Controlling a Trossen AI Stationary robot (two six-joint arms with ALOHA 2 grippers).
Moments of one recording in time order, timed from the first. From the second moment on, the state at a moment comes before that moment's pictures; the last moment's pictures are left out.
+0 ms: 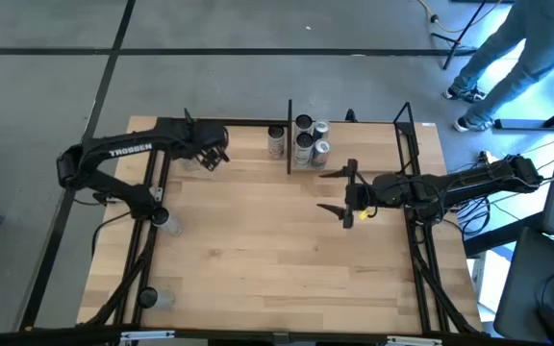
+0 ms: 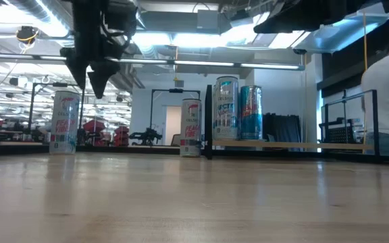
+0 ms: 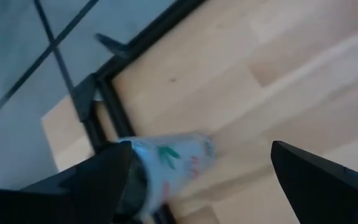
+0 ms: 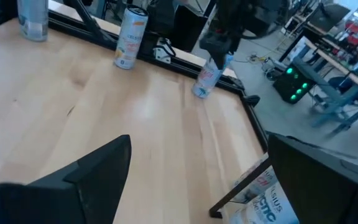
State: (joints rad) left arm 0.44 1.33 1.10 -1.19 -0.57 -0.52; right arm 0.17 1.01 0.66 0.06 0.31 -0.34
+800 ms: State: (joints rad) left arm 0.76 1.33 1.10 -1.25 -0.37 -0.31; right arm 0.17 1.01 0.66 0.06 0.32 -0.43
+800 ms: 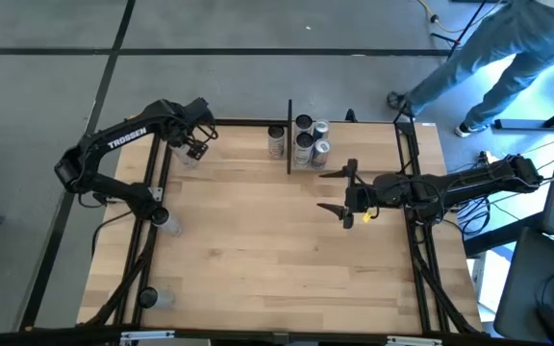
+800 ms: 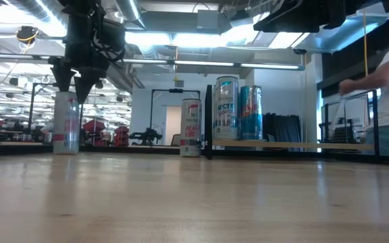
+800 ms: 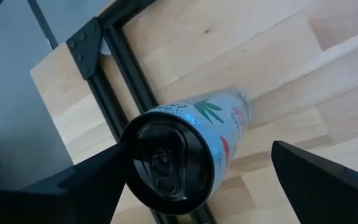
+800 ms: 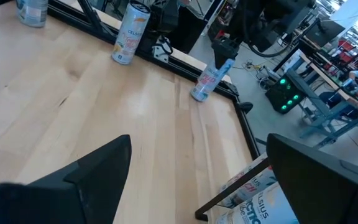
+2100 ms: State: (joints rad) left arm 0.82 1.19 1.05 -1.19 -0.25 -0.25; right arm 0.17 1.10 0.66 0.15 0.25 -0.39
